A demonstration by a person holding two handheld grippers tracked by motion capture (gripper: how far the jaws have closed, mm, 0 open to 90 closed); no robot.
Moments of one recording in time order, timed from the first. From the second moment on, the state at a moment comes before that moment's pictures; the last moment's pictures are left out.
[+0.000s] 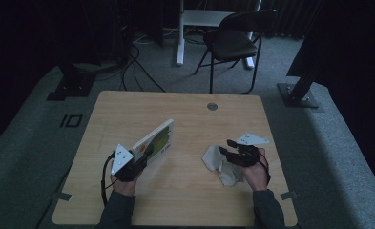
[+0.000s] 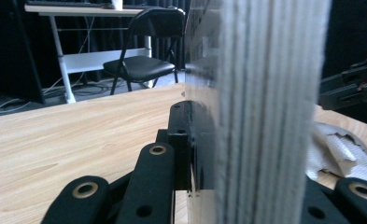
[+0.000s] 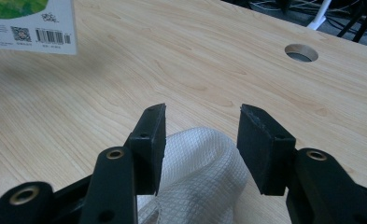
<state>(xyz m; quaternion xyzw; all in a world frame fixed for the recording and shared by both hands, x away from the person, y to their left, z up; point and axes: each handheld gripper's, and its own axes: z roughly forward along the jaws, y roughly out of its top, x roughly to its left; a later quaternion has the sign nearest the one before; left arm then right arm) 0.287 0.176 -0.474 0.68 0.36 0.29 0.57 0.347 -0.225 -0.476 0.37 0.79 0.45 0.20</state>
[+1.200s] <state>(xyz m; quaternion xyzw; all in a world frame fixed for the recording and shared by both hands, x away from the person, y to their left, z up) 0.303 0.176 -0.505 0.69 0.38 0.30 0.54 0.348 -0.217 -0.479 0.37 0.79 0.45 0.19</state>
